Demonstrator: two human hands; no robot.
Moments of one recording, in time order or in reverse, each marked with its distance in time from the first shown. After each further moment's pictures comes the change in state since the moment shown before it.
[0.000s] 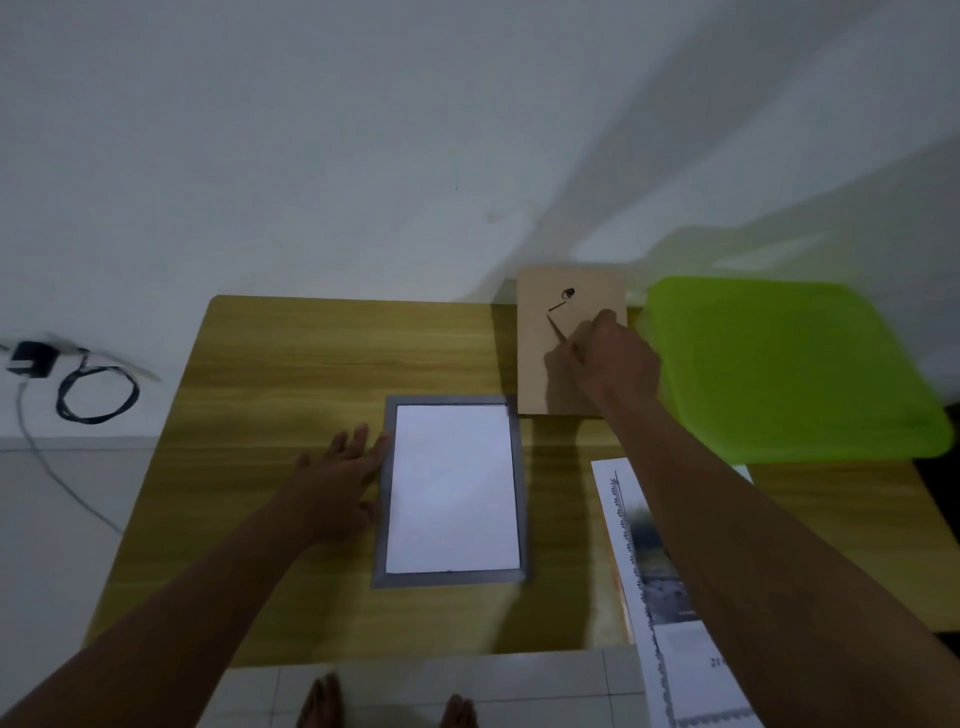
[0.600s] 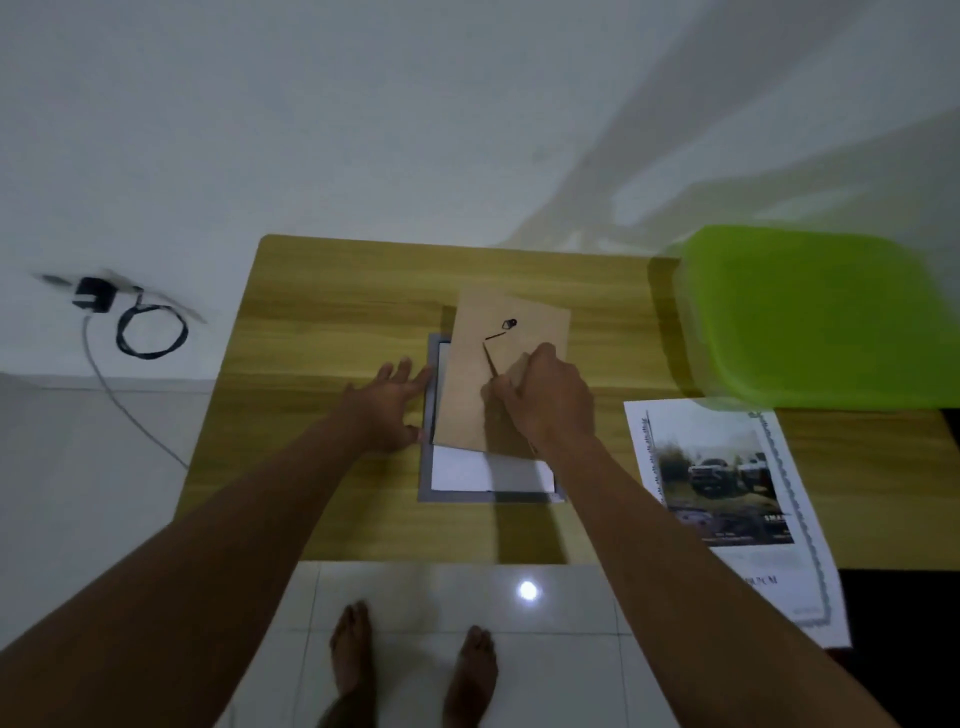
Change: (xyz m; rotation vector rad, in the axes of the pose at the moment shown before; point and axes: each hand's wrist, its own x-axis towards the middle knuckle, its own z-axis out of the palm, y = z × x) left_hand -0.002 -0.006 0.000 -0.064 0.044 0.017; right_hand -0.133 -0.083 0.028 0.257 -0.226 -0.009
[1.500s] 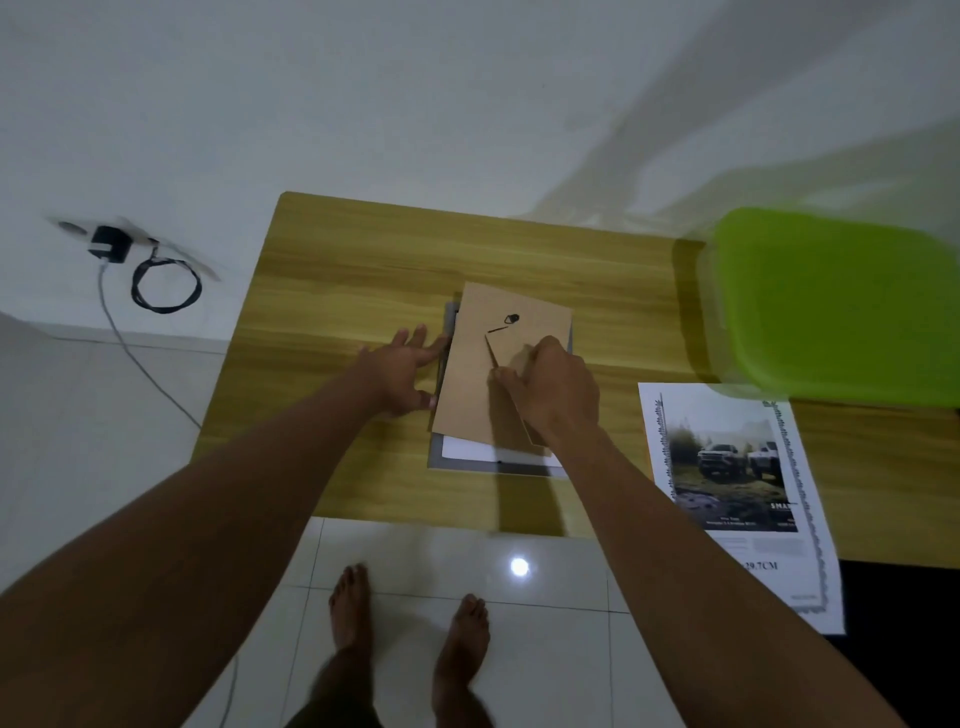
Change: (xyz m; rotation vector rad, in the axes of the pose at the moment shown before) left_hand 0.006 -0.007 0.005 -0.025 0.039 0.015; right_hand -0.010 0.002 0.018 0.008 -0.053 0.005
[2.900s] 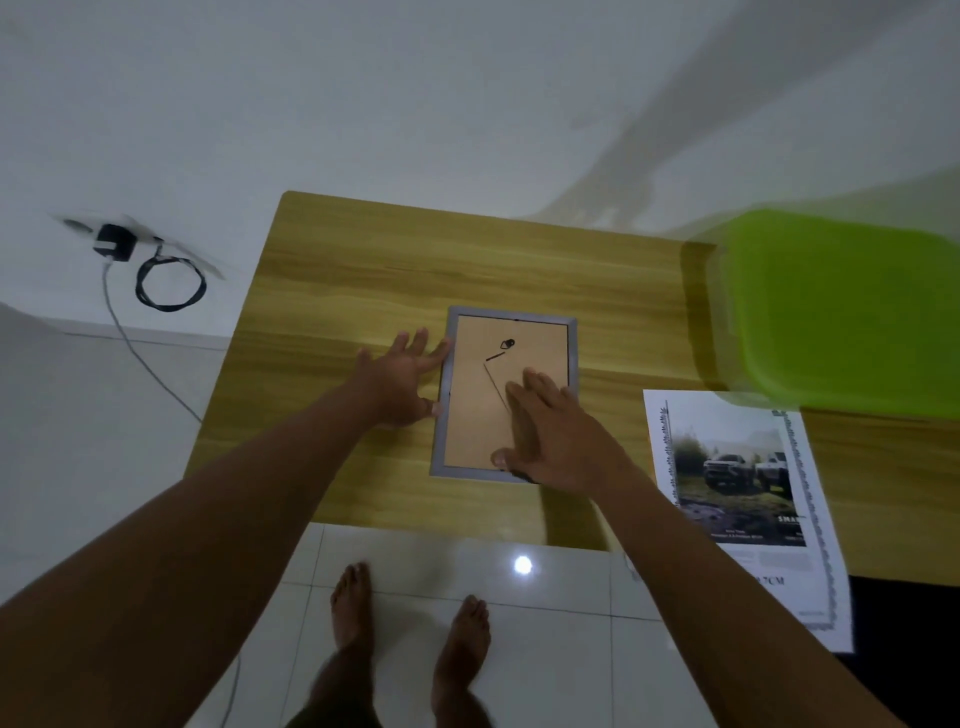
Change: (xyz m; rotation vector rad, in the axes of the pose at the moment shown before) left_hand -0.002 0.006 0.005 -0.004 -0.004 -0.032; right_hand -0.009 0.060 0.015 -0.177 -0.351 -0.504
